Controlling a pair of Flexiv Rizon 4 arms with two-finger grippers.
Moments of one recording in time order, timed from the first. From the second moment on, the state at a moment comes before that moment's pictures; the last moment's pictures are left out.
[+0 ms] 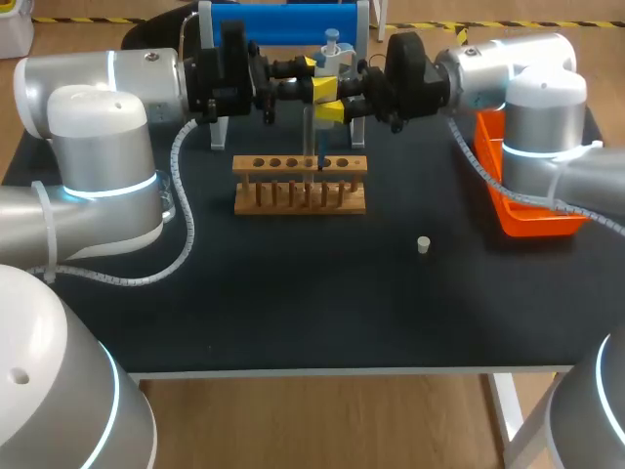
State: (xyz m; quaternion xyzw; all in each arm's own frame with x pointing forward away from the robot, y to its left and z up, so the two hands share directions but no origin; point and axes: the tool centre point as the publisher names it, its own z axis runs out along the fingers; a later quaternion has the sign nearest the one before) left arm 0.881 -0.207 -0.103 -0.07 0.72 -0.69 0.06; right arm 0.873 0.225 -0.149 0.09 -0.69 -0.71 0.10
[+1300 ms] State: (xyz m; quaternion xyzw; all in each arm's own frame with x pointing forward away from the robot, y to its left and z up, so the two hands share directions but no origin) left arm 0.880 -0.207 -0.103 -0.07 0.72 -0.69 0.06; right arm 0.922 0.153 -0.161 0.05 -0.72 -0.69 0.05
